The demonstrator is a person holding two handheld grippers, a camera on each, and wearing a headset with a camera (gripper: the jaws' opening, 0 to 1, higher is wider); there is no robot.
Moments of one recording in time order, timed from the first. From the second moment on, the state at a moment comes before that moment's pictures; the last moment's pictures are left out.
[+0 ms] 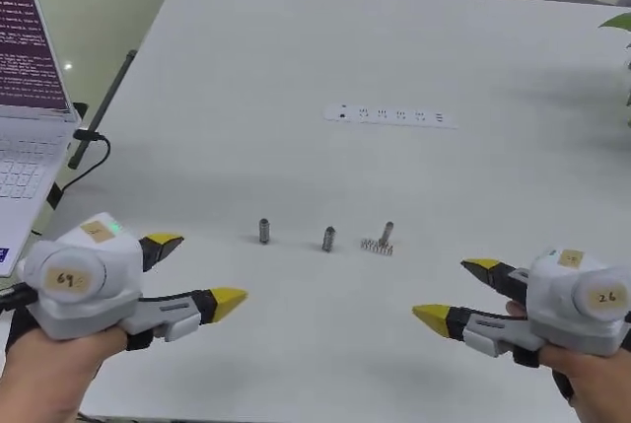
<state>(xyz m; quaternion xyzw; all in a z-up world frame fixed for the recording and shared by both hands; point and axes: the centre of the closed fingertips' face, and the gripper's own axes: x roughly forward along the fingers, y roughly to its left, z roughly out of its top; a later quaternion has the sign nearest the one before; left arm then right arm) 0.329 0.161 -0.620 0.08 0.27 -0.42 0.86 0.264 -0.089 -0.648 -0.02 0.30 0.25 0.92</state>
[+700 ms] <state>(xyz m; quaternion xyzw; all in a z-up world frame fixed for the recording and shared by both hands) 0.327 0.133 -0.622 0.10 0.26 -0.46 0.84 0.262 -0.091 -0.646 -0.01 0.30 0.25 0.92</state>
